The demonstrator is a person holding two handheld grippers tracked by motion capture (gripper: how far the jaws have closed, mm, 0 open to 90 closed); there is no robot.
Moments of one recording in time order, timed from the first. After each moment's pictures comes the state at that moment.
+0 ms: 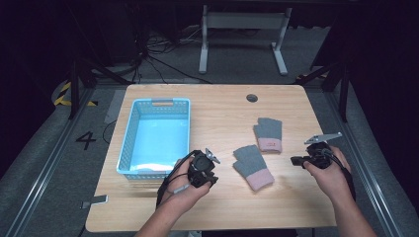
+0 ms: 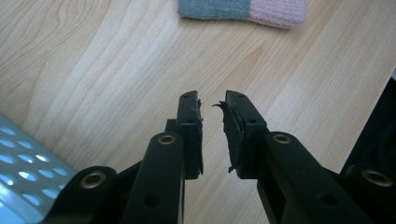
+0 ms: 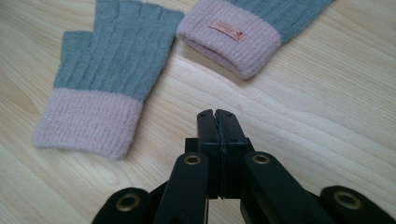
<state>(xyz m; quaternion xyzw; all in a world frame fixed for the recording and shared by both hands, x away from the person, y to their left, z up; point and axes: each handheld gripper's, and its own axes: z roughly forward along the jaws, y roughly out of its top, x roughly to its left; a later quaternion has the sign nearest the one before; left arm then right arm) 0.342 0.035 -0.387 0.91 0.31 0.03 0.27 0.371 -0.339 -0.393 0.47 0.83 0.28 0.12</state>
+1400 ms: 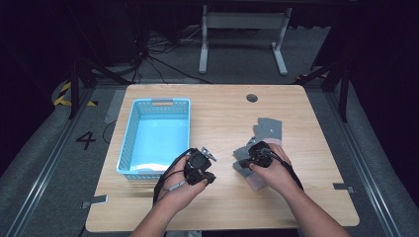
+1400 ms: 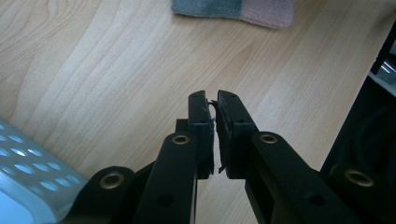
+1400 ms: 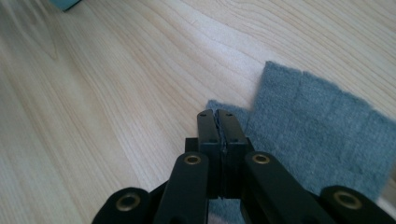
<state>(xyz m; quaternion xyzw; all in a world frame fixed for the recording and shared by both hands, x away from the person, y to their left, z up) 0.347 0.045 -0.385 0.91 0.31 -0.01 0.28 0.401 -0.193 -0.421 0.33 0.90 0.28 0.06</state>
